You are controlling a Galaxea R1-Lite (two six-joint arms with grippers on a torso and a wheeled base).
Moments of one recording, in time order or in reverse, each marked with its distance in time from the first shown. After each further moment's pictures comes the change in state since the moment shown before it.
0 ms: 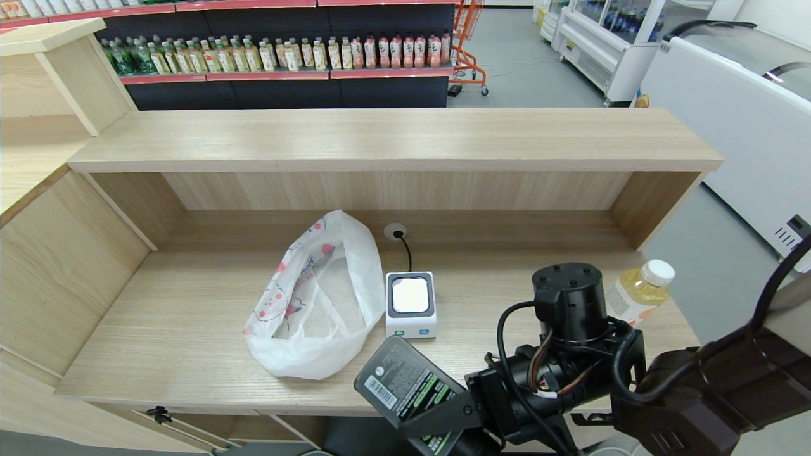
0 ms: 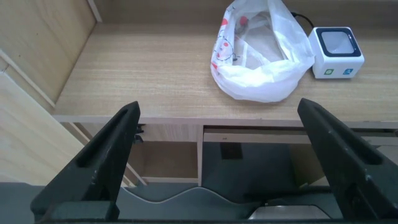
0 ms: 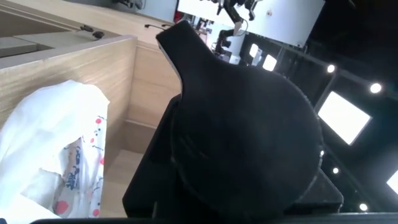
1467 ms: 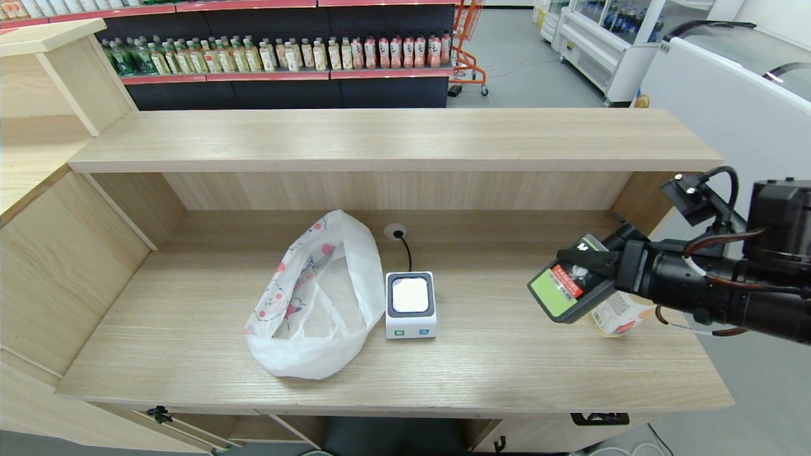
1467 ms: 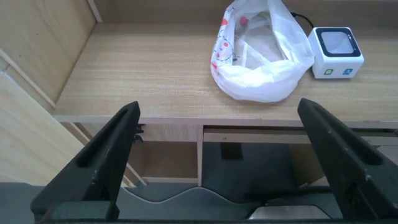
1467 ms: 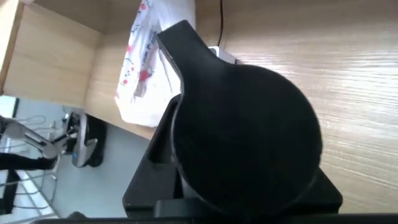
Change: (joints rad) left arm 0.000 0.000 0.000 0.000 0.000 0.000; right arm -0.433 -0.404 0.007 0.296 -0.707 2.926
